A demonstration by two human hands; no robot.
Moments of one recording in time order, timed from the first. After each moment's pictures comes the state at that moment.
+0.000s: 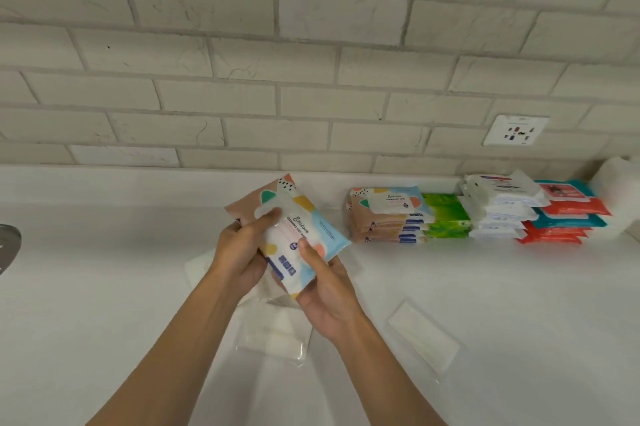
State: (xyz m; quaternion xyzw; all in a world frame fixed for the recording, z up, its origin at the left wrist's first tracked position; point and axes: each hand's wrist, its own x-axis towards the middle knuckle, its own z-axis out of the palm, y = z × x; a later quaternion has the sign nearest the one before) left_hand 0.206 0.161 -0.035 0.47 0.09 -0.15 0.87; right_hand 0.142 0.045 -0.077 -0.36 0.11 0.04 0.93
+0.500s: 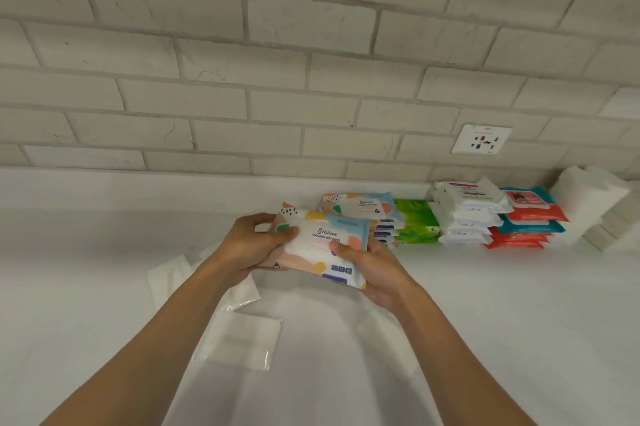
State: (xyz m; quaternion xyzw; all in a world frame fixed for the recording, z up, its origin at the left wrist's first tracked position) left_hand 0.216 0.117 -0.034 0.69 0.01 -0.22 0.69; right_hand 0.140 -0.075 -0.050 -0.56 0.18 0.03 0.81
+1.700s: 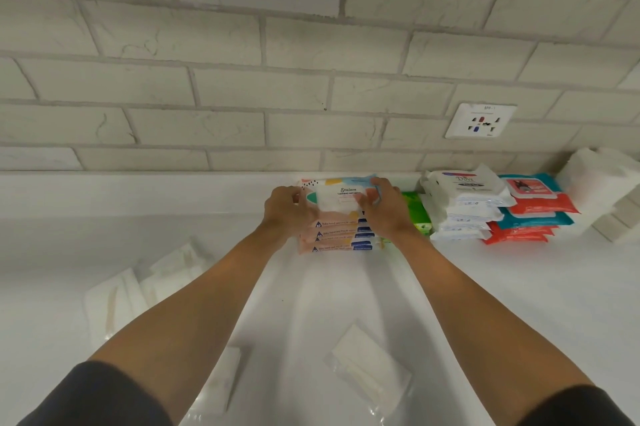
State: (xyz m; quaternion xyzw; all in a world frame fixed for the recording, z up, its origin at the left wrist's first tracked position) left_hand 0.296 -0.020 -0.074 0.84 -0.05 -0.10 0.52; right_hand 0.251 -0.202 -0.083 -0.90 0.24 -0.11 0.36
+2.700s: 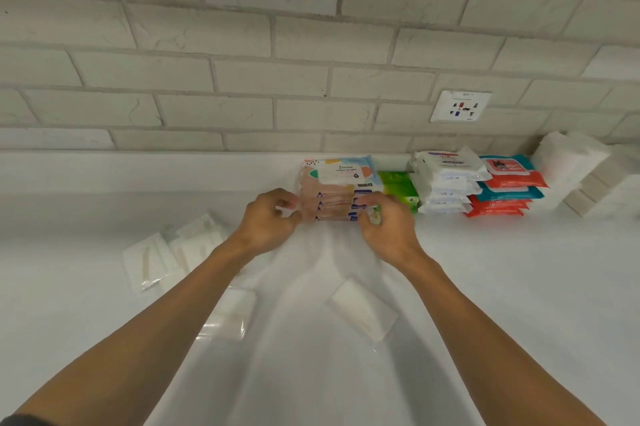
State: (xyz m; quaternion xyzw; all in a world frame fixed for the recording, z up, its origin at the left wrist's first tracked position) left_hand 0.211 0.051 -0.058 0.85 -0.14 -0.08 0.50; right_hand 0.135 -0.156 -0.068 -0.92 0.14 -0.19 0.33
